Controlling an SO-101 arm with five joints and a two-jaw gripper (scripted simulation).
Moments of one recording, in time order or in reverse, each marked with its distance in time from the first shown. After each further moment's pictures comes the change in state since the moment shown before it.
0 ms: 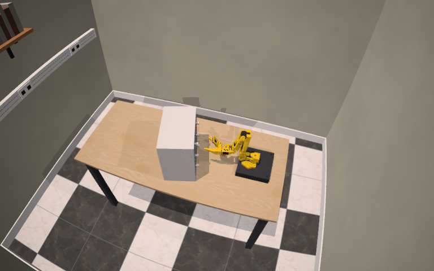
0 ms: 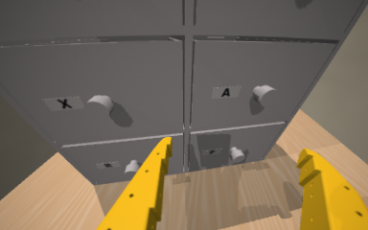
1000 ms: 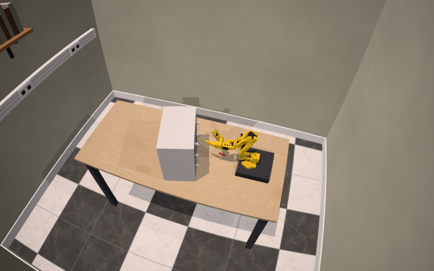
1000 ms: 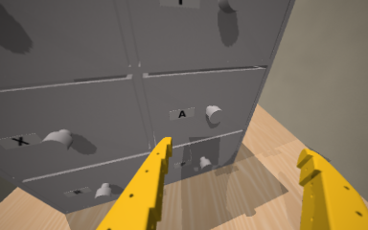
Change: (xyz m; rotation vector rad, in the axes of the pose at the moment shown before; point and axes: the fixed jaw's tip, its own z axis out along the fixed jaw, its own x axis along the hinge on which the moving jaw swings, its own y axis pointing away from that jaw) arm -0.024 -0.037 -0.002 0.148 -0.040 0.004
